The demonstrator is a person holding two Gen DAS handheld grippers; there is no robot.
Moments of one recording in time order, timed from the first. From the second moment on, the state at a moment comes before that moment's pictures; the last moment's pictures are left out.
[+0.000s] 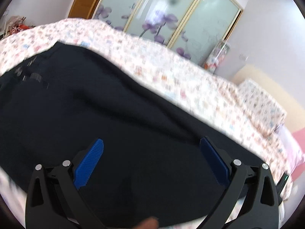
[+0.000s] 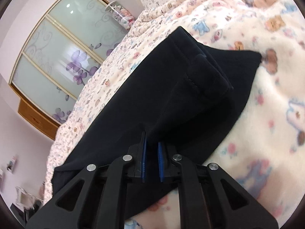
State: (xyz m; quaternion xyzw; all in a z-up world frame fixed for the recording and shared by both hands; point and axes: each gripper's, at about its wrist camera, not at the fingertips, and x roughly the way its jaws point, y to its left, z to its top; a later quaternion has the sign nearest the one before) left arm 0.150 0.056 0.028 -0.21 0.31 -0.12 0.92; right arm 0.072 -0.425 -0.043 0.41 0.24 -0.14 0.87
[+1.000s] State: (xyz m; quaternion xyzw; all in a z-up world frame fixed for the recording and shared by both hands) left arm 0.391 0.133 0.000 -0.33 0.42 0.05 0.84; right arm 0.079 -0.422 -0.047 0.40 0.24 -0.11 0.88
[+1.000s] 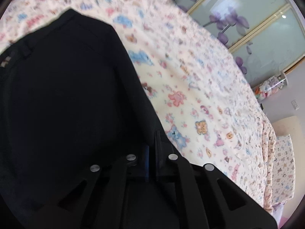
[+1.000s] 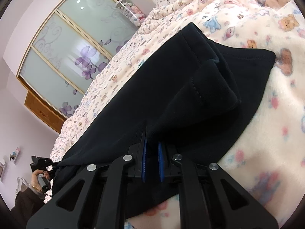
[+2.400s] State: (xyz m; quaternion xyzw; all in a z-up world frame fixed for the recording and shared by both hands) left arm 0.049 0.244 0.007 -0.46 0.25 0.08 0.85; right arm 0.038 -0.450 -0.021 0.39 0.24 -0.15 0.88
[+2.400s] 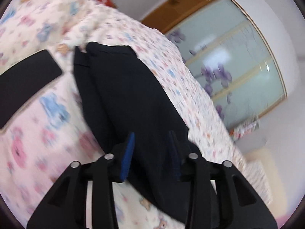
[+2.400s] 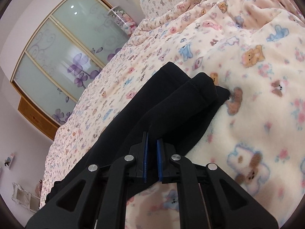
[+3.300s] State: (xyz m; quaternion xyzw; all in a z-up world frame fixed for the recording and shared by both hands) left arm 0.073 0.299 -0.024 -0.44 0.29 0.17 0.83; right arm 0.045 -0.452 -0.028 0.40 0.25 -0.15 0.87
